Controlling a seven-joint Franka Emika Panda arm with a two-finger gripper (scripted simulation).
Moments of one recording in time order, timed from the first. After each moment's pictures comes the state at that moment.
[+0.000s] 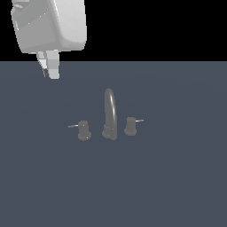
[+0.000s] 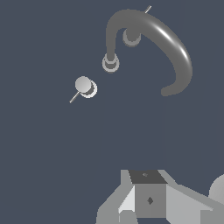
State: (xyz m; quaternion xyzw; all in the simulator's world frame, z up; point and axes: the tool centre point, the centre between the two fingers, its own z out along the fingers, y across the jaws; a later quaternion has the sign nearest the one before) arm -0.164 0.123 0.270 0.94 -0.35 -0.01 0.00
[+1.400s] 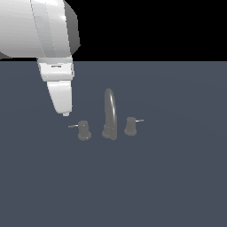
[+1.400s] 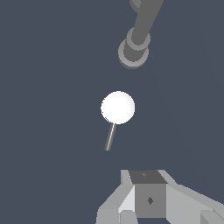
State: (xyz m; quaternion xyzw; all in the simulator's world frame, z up) arm -0.060 0.159 0.136 0.84 -0.55 -0.01 0.00
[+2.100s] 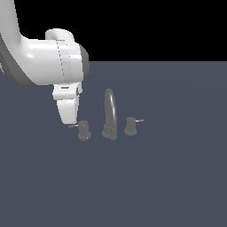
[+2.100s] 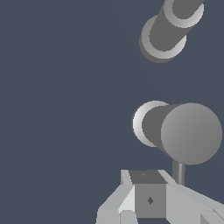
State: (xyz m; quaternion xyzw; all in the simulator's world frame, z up) arm -0.008 0.155 0.075 0.77 -0.63 0.00 0.00
